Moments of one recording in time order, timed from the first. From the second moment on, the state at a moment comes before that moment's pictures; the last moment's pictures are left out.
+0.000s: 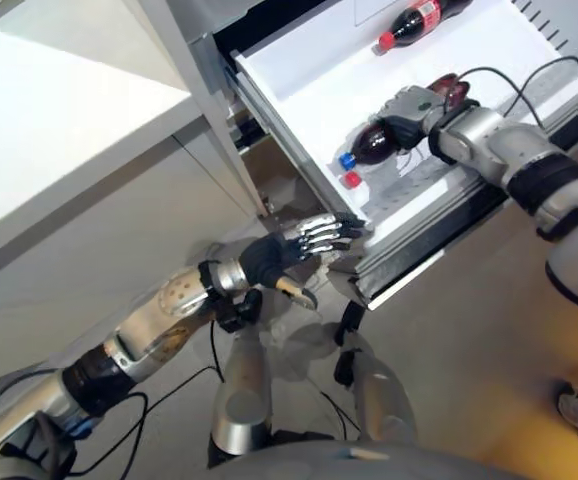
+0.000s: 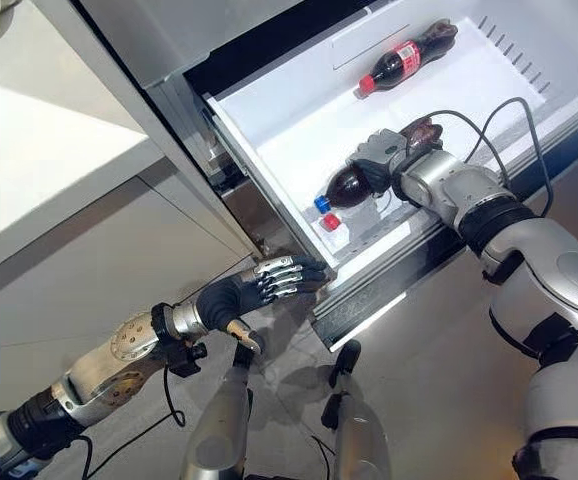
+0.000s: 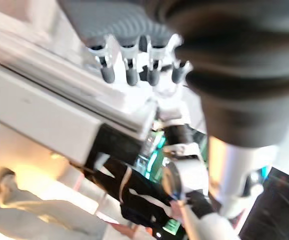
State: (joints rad) left arm -0.33 0.80 -0.66 -0.28 -0.80 -0.18 -0.40; right arm -1.37 -0.76 1.12 0.91 -0.67 -0.25 -0.02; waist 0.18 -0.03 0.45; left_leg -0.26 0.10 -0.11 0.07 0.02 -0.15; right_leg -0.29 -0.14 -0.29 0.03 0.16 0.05
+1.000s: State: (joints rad) left arm -0.33 0.74 -0.67 -0.25 -0.80 -0.18 -0.37; right arm -1.37 -0.68 1.10 1.06 -0.80 -0.20 -0.03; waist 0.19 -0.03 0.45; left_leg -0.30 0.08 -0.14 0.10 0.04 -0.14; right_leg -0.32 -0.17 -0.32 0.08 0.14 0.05
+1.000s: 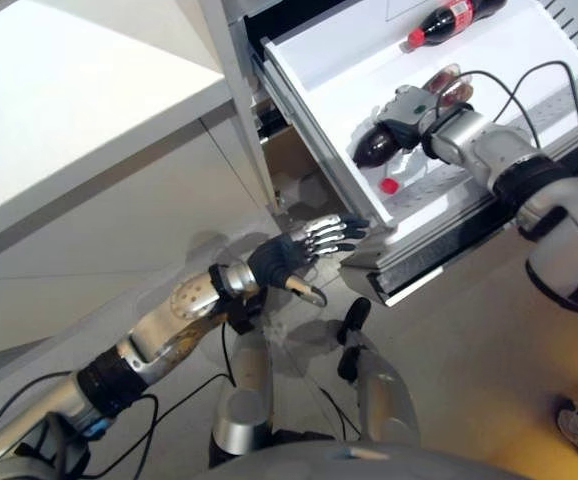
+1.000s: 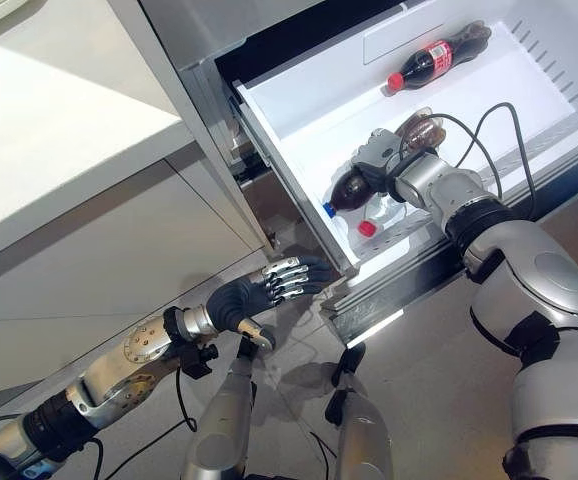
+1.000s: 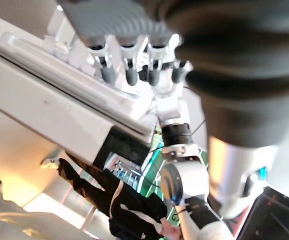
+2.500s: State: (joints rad) left arm 0.25 0.63 -0.14 -0.21 -0.72 -0.16 -0.44; right arm 0.16 -0.99 -0.08 0.10 -0.33 -0.31 0.05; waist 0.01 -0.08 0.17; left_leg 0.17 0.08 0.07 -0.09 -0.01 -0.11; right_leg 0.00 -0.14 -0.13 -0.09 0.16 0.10
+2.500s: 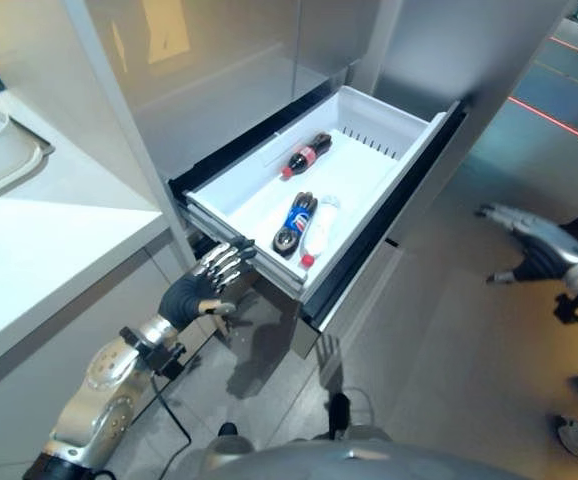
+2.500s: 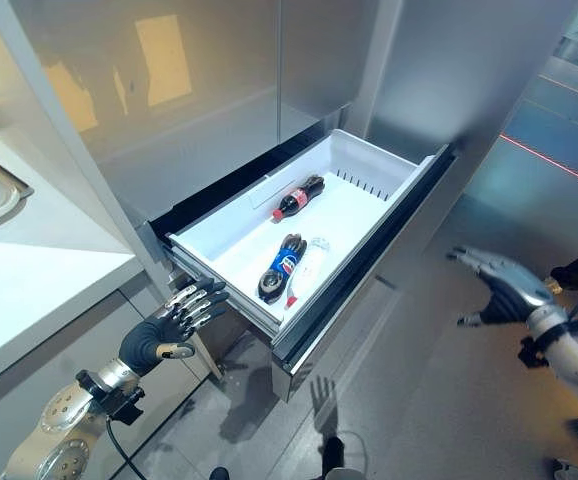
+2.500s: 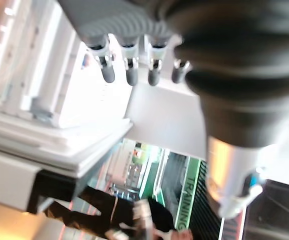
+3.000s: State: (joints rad) left arm 0.24 0.56 -0.15 -0.21 -0.72 -0.23 -0.40; right arm -0.14 -0.72 0.44 0.41 -0.28 -0.30 0.13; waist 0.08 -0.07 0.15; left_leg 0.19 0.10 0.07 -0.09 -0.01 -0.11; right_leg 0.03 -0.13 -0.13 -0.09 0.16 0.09
